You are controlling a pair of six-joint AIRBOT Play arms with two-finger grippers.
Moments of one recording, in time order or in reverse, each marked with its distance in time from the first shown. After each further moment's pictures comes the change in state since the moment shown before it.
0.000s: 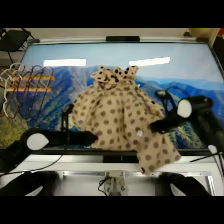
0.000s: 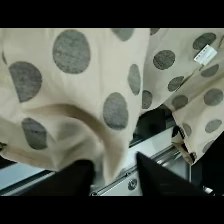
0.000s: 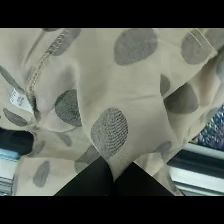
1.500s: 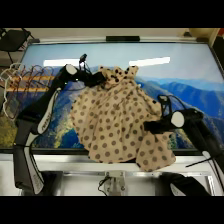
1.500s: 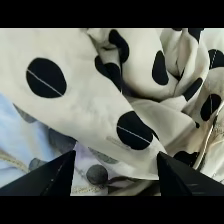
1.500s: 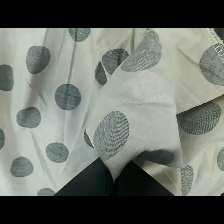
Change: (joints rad) left arm 0.410 -1.363 1.462 -0.056 -0.128 0.280; right arm 0.005 0.016 -0.130 0.135 -0.286 0.194
